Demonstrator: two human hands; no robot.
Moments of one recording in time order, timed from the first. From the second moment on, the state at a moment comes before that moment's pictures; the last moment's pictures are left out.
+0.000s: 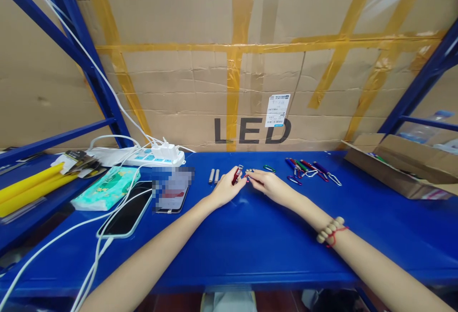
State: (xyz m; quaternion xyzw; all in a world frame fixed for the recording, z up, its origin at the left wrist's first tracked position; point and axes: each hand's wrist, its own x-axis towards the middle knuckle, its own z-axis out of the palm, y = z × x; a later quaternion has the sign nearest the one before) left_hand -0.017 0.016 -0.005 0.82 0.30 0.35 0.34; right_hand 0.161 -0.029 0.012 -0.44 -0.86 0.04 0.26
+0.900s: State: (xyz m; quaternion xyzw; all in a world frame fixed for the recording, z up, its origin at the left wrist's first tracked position) left_hand -0.017 -0.001 0.005 0.90 0.37 0.22 0.12; right_hand 0.146 -0.035 0.012 -0.47 -0.78 -0.07 0.40
